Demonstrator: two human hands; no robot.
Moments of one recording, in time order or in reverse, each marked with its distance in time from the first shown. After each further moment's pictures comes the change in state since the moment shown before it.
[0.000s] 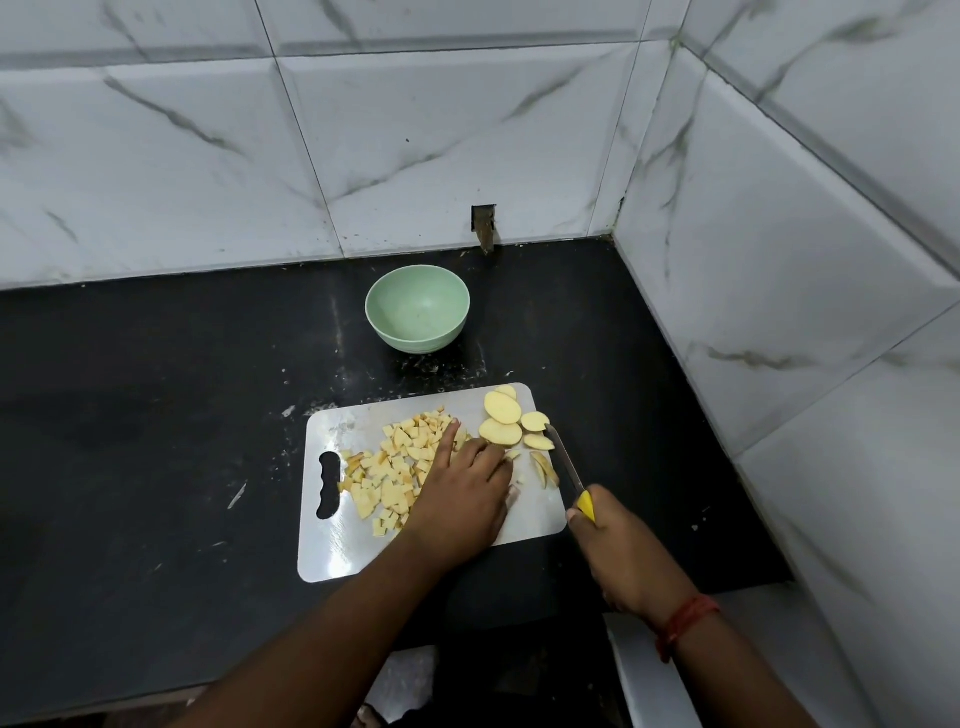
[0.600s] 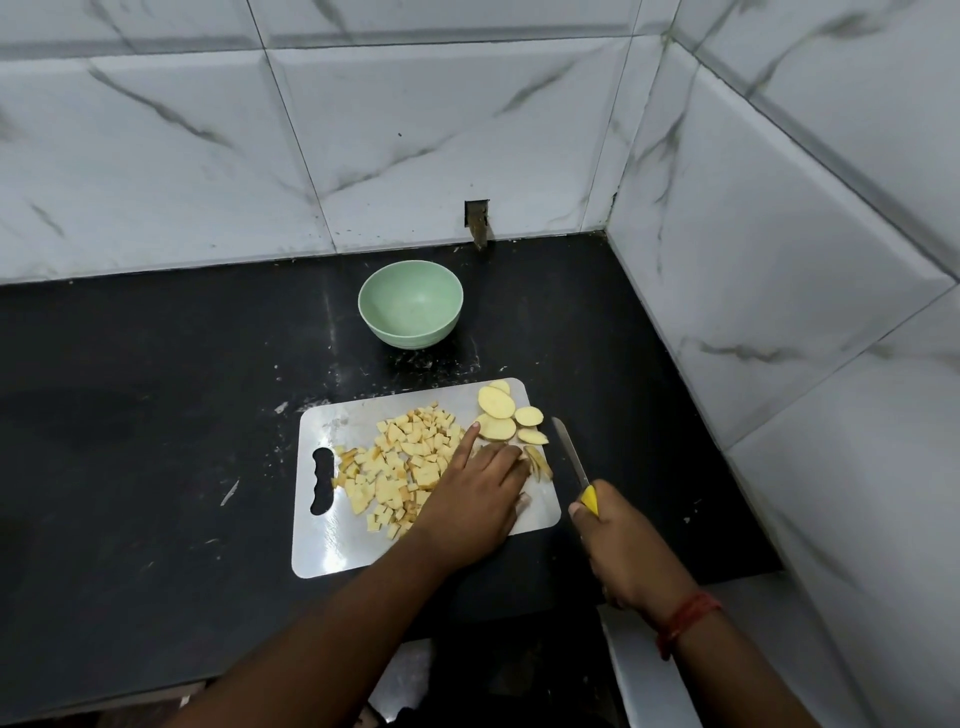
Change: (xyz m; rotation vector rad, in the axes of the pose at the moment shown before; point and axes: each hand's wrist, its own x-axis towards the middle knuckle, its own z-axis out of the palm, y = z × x) left_hand 0.005 0.014 0.008 -0.055 -0.033 0.087; right_hand -0.002 0.006 -0.001 0.078 0.038 0.036
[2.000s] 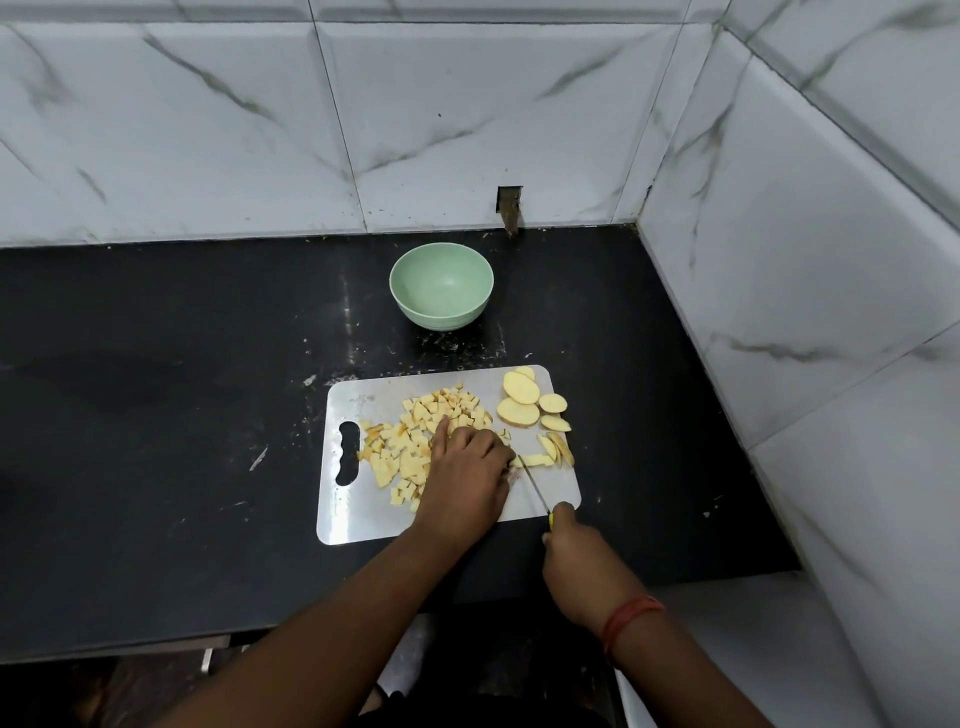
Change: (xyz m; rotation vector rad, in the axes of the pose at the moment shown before) left_hand -0.024 -0.007 -0.002 -0.220 0.091 -0.364; right_hand -0.004 -0.001 0.064 -0.556 -0.083 -0.046
